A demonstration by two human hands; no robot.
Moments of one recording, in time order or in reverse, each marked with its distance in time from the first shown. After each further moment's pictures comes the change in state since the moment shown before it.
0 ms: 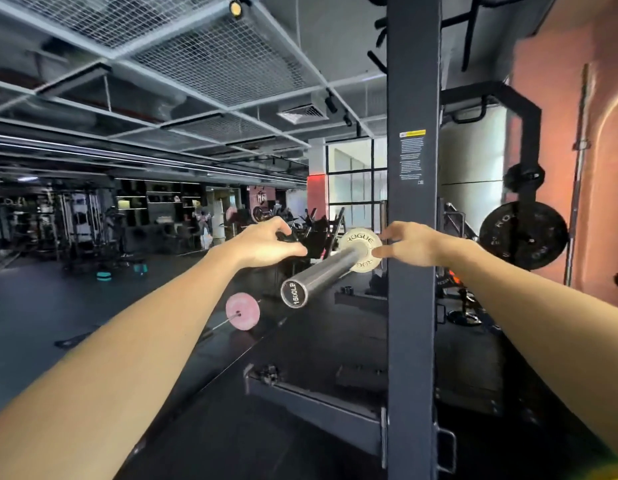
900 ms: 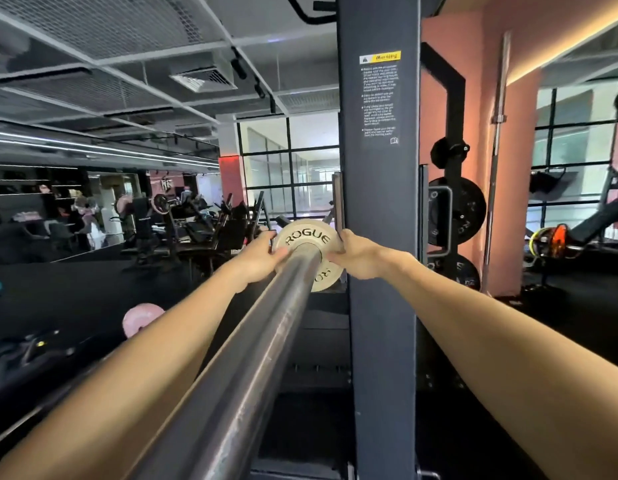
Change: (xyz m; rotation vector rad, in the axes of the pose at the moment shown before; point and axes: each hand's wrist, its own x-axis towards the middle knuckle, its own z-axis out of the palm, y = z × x) left_hand 0.332 -0.038 0.188 -0.303 -0.134 0.142; right_hand 0.254 0.111 0.096 0.109 0.021 0.235
